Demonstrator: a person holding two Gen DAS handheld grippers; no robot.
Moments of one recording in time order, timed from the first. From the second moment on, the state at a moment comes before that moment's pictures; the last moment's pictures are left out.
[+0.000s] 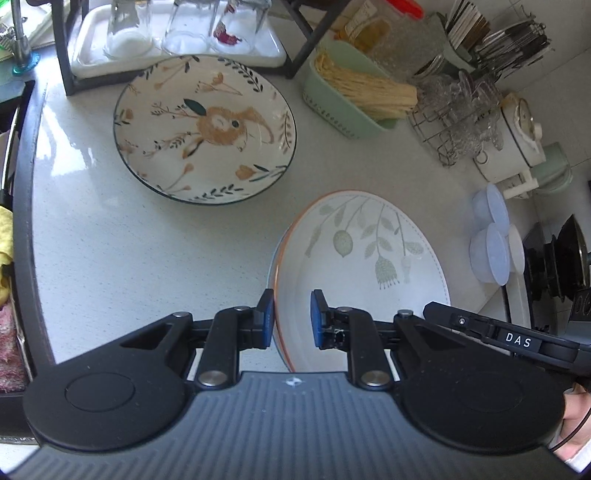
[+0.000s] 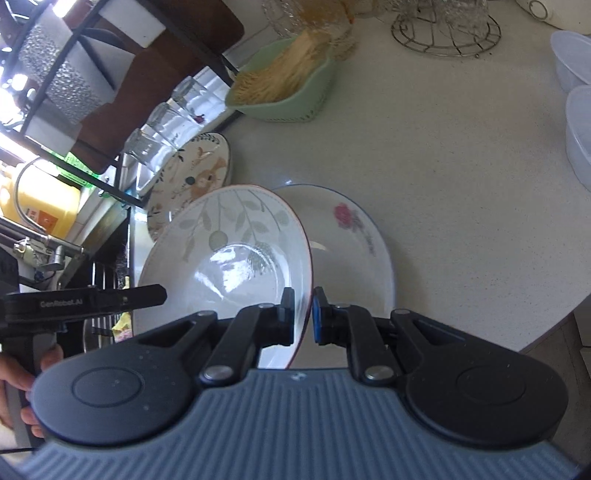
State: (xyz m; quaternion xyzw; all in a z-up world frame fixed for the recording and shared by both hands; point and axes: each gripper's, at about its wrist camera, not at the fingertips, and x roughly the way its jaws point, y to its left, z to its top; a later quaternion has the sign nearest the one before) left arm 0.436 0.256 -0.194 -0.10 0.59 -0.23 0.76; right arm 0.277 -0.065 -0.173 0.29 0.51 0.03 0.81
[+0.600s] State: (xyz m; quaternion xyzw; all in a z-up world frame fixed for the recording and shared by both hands) left arm 0.433 0.227 -0.199 -0.05 0.60 -0.19 0.78; right arm 0.287 -0.070 -0.195 0.25 0.52 0.05 0.82
